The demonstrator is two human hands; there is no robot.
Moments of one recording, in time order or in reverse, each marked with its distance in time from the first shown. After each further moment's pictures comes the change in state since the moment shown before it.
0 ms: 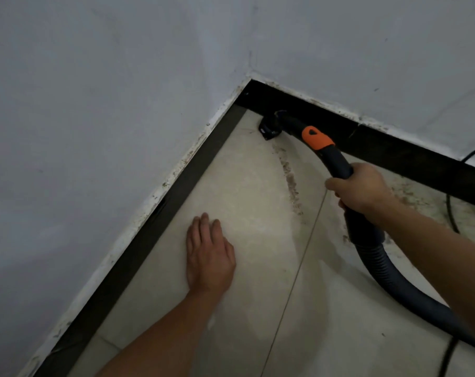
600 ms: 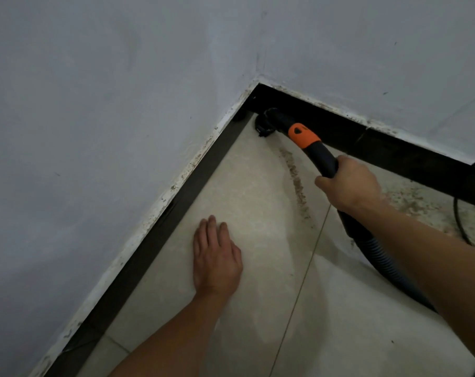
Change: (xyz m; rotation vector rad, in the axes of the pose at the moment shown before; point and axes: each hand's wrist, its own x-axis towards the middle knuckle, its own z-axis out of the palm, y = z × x) left_hand 0.001 0.001 -0.003 -0.002 -0.023 -0.001; right_hand 0.002 -0.023 0.023 -0.326 0.125 -0.174
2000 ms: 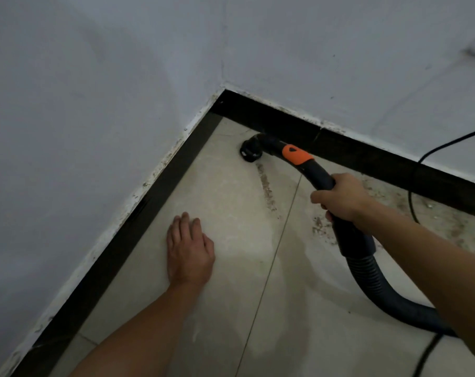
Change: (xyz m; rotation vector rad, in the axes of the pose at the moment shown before) left_hand -0.002 -0.003 0.004 -0.043 0.091 0.026; right_hand -0.053 0.044 -0.049 0.339 -0.239 0.205
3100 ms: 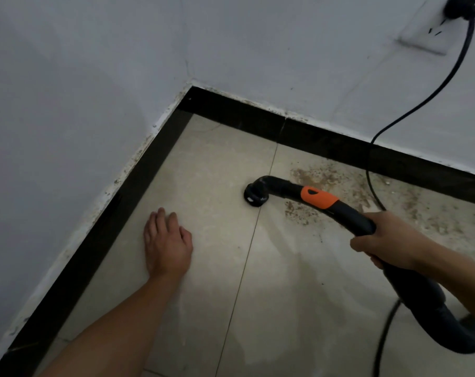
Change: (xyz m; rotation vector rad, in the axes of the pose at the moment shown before) left_hand -0.001 -0.002 0.000 0.000 -0.029 0.004; right_hand -0.098 0.099 -0.055 -0.206 -0.087 0.077
